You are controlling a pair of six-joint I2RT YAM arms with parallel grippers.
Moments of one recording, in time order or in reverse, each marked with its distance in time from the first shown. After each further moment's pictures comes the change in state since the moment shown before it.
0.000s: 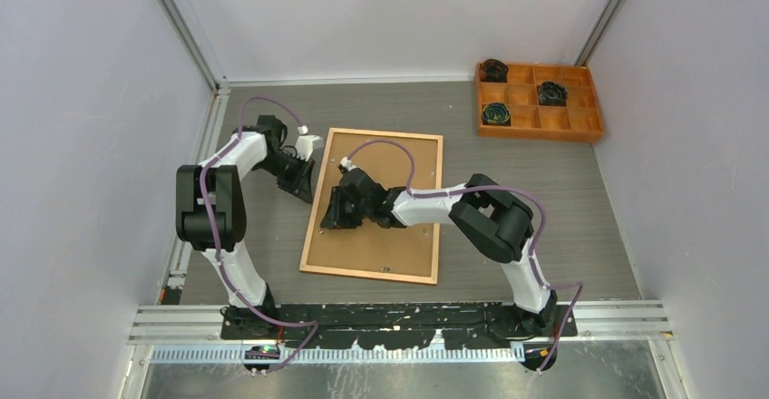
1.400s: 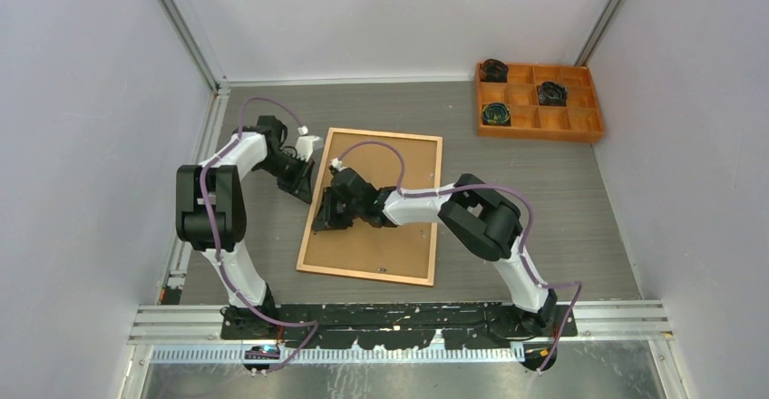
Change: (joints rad) left arm 0.000 0.000 -0.004 0.000 0.000 0.000; right arm 0.015 0.079 0.087 0.011 -0.048 0.027
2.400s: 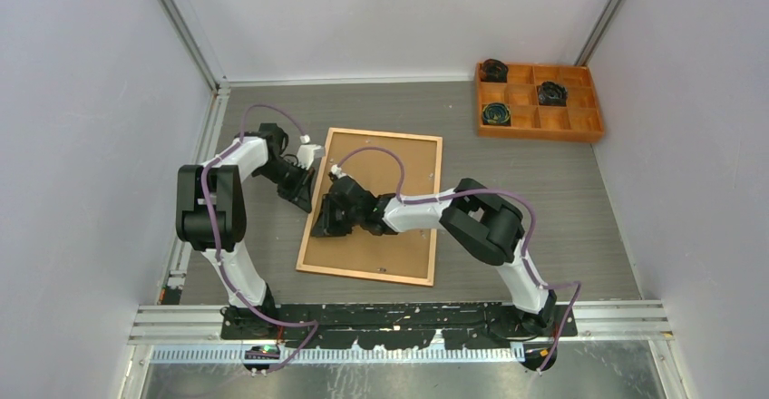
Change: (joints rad) left arm -0.005 0.000 -0.053 -0.016 0.002 0.038; right arm 0.038 -0.029 -0.047 0.015 0.045 0.033
